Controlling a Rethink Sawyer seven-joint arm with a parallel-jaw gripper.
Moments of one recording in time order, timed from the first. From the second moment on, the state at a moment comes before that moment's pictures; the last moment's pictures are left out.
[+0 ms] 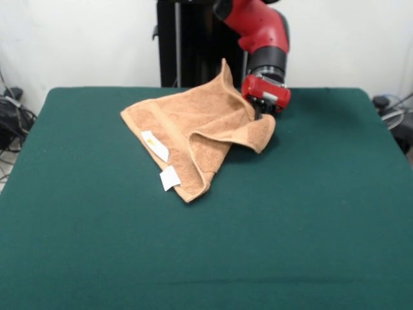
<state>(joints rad) 0.44 0.23 -0.31 2.13 0.43 -1.71 1.90</state>
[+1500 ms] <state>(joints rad) 0.44 0.15 -0.19 2.17 0.53 -1.71 1.90</state>
